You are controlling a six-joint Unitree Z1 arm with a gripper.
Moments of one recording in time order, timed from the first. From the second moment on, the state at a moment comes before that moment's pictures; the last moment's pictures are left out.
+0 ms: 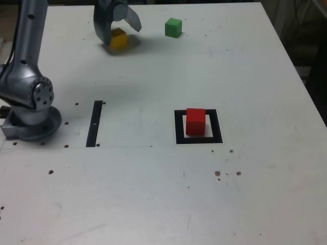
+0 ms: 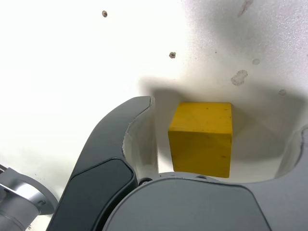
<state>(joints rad) 1.08 2.19 -1.69 1.30 0.17 0.52</state>
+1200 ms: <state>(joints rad) 1.07 2.20 -1.69 1.32 0.14 0.52</state>
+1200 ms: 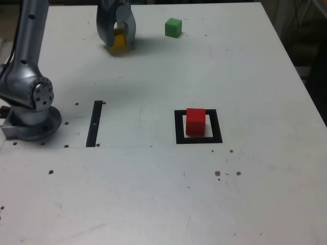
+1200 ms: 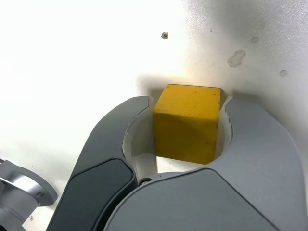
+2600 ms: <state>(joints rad) 0.47 1.84 -1.44 1.38 0.07 0.32</state>
